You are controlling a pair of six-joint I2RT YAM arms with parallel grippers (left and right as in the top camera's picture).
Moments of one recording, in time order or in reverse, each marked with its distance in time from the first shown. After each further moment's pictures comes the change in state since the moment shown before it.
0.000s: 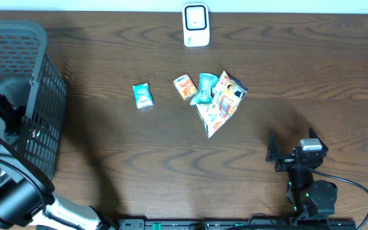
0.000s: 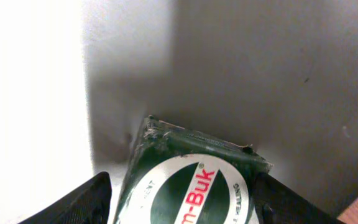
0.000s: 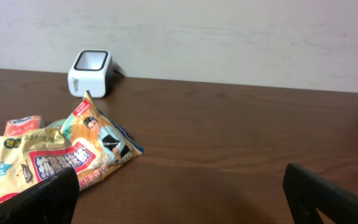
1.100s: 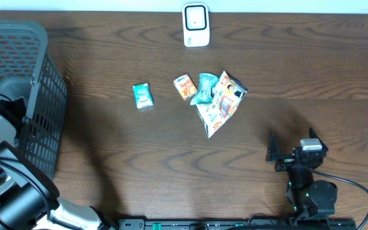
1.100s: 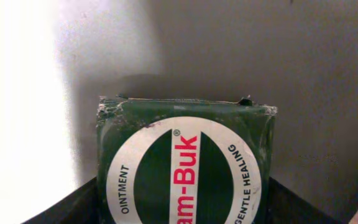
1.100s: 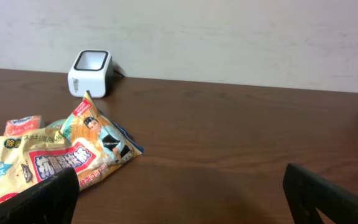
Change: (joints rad) left arm -0.027 -0.047 -0.131 0.088 -0.023 0.281; right arm 0.000 0.000 0.000 0.000 0.000 0.000
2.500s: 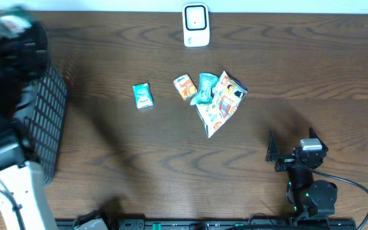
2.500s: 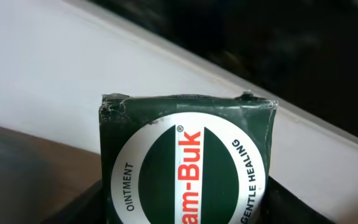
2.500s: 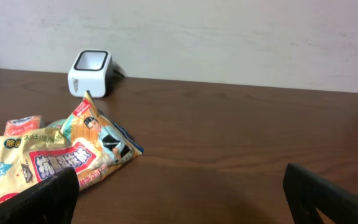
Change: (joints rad) left arm -0.336 -0.665 0.089 0.454 0.477 -0.727; right arm 0.000 0.000 0.000 0.000 0.000 0.000
